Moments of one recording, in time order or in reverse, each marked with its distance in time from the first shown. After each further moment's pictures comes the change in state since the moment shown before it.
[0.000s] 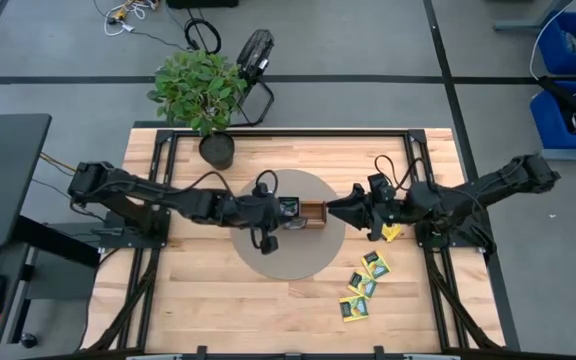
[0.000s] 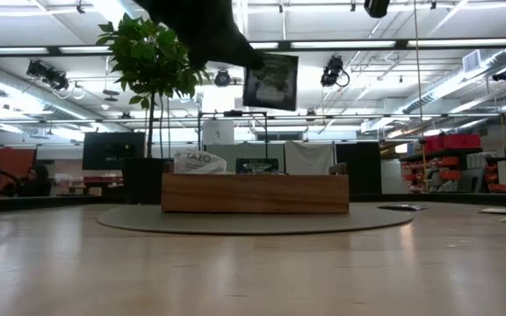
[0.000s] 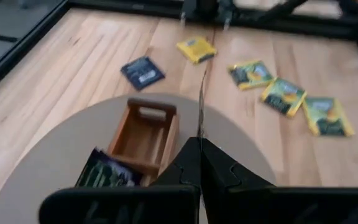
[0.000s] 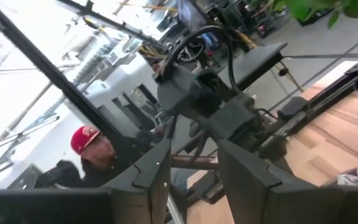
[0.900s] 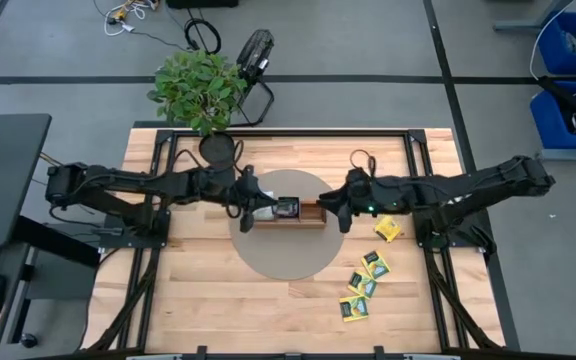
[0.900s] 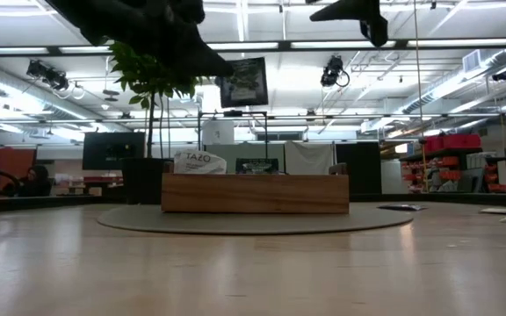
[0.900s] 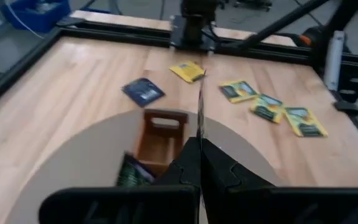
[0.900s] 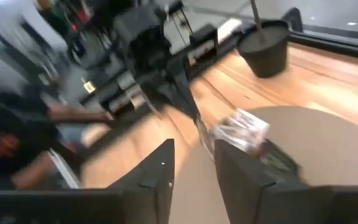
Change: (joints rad) left arm 0.241 -0.229 -0.298 0.257 0.353 0.135; right arm -0.102 0.117 0.243 -0.627 0.066 -0.019
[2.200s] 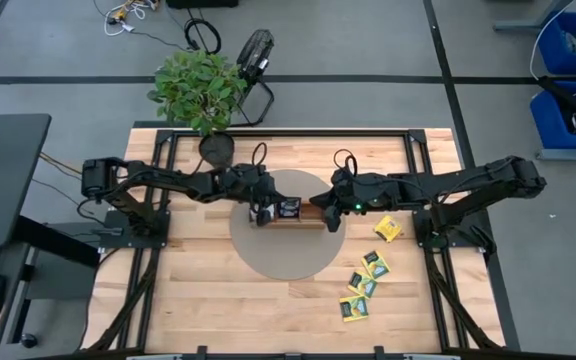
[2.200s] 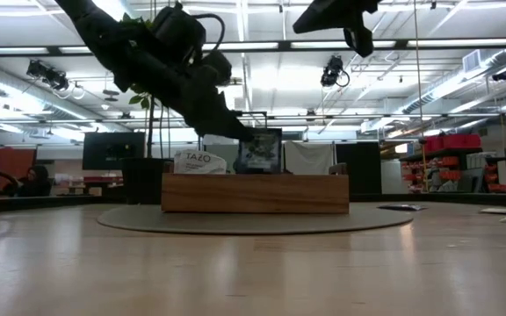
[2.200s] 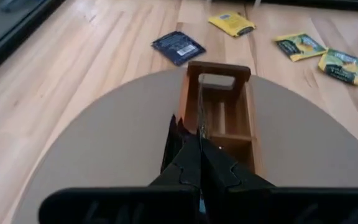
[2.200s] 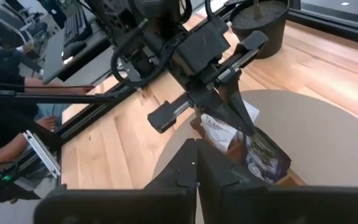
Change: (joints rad) left arm 0.101 0.303 0.000 0.172 -0.001 0.089; right arm -0.064 0.112 0.082 -0.077 -0.087 -0.026
